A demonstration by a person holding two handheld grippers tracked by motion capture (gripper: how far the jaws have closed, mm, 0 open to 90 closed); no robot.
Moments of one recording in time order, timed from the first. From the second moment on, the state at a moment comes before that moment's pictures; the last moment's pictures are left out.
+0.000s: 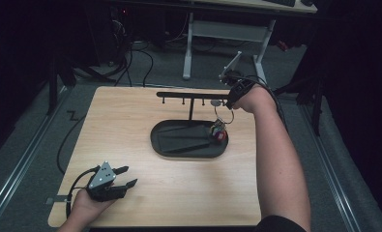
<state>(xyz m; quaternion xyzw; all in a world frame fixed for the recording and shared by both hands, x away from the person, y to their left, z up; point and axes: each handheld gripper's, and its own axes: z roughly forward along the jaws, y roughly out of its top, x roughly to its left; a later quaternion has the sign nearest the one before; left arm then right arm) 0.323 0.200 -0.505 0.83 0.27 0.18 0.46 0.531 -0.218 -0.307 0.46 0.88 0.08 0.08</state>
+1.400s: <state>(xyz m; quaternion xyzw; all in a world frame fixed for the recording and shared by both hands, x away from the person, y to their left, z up) 0.322 0.191 -0.510 0.84 0.26 0.17 0.45 0.385 -0.246 -0.402 0.47 0.81 0.25 0.25</state>
